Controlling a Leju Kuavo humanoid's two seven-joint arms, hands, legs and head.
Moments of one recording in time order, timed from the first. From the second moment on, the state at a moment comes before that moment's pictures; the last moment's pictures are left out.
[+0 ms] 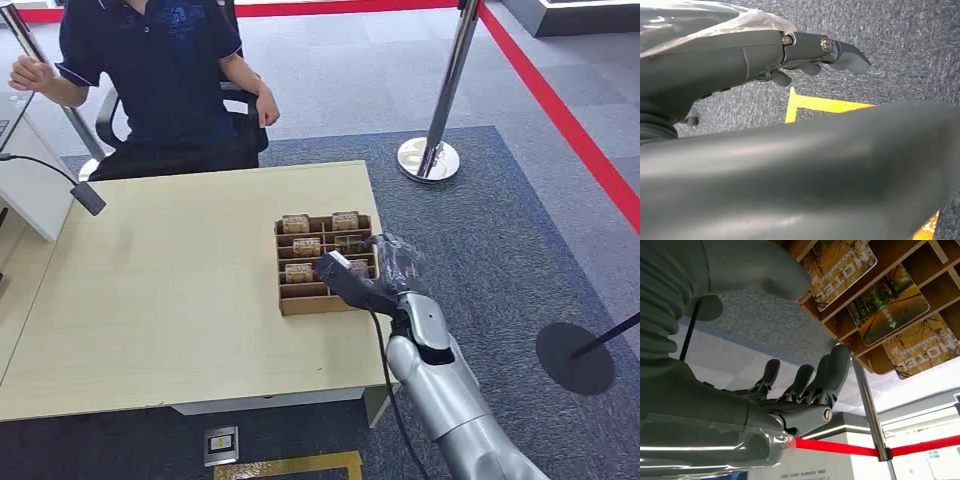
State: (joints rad) left arm -0.08 -0.21 0.82 -0.21 -0.82 0.40 -0.28; right arm -0.42 0.12 0.33 -1.09 1.15 -0.18 0.17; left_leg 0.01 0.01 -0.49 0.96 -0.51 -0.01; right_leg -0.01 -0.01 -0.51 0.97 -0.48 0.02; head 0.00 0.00
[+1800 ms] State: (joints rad) left arm -0.09 -0.21 0.82 -0.21 -0.82 0.40 -0.26; right arm -0.58 0.18 0.35 -0.75 1.19 -0.22 0.22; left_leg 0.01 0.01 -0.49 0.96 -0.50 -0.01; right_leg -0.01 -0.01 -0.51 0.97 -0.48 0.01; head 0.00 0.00
